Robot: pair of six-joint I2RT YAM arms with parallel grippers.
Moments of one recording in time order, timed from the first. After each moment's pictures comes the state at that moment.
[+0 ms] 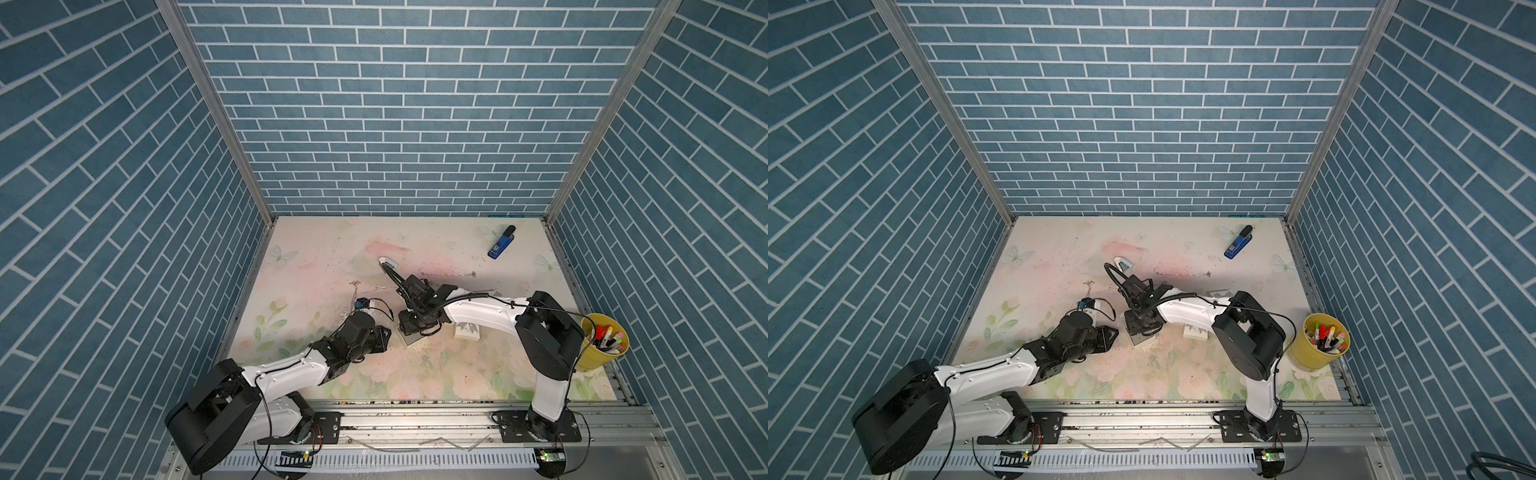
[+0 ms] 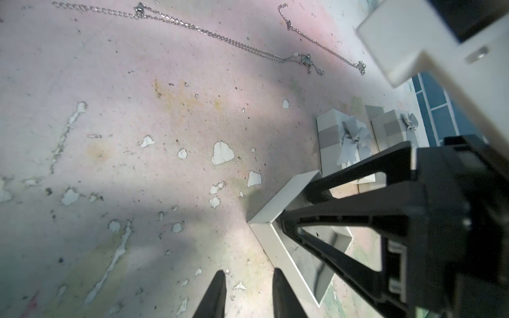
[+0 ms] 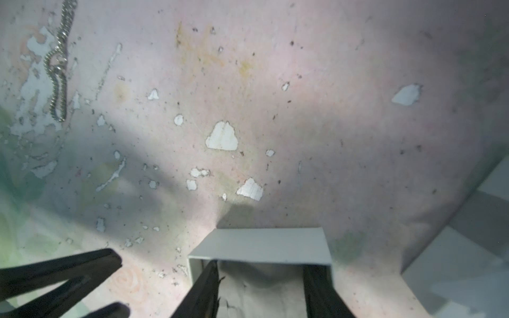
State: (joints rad) left arm -0.75 1.20 0.36 0.14 0.01 -0.79; right arm 0.96 1.86 1.26 -0.57 -0.04 0.53
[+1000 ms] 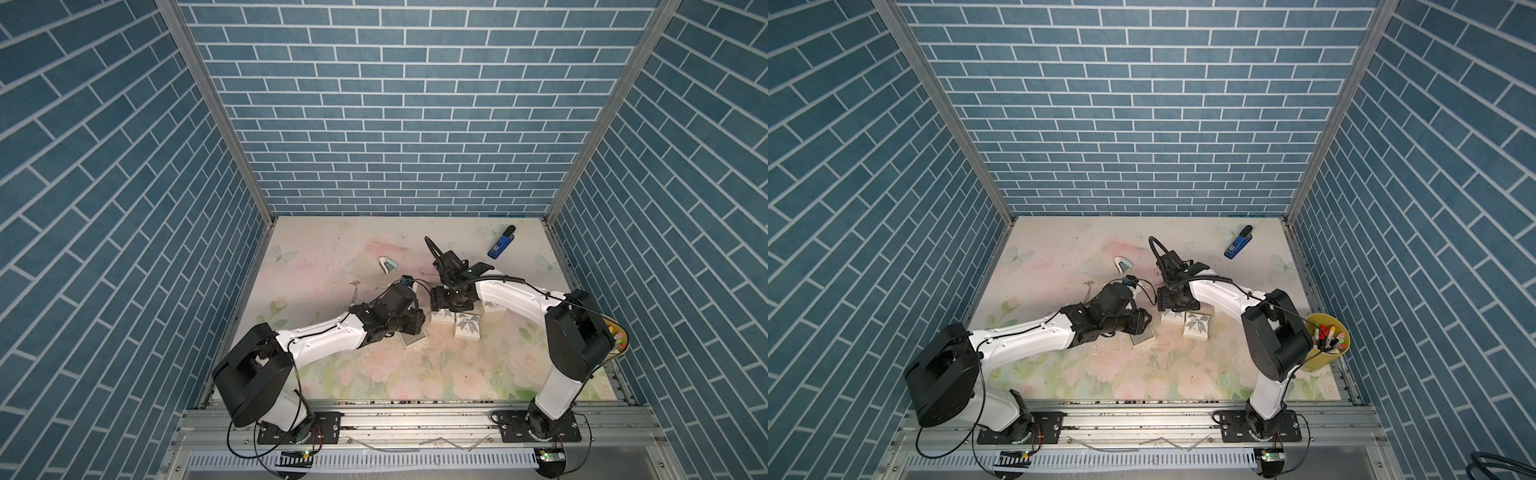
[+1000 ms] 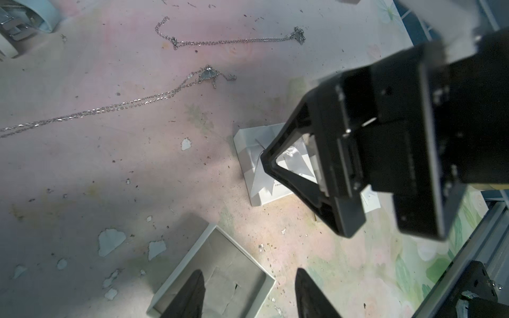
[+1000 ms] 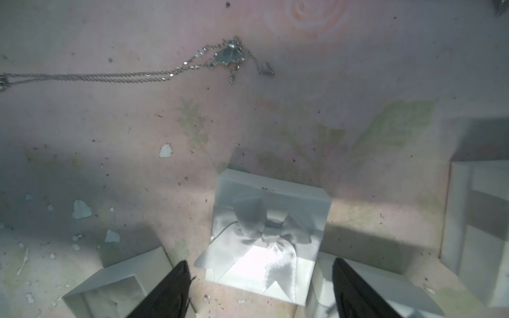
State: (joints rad) left arm -0.86 1.51 0.86 -0.17 0.01 -0.56; right arm 0.68 1.78 1.24 -0.74 0.04 0.56
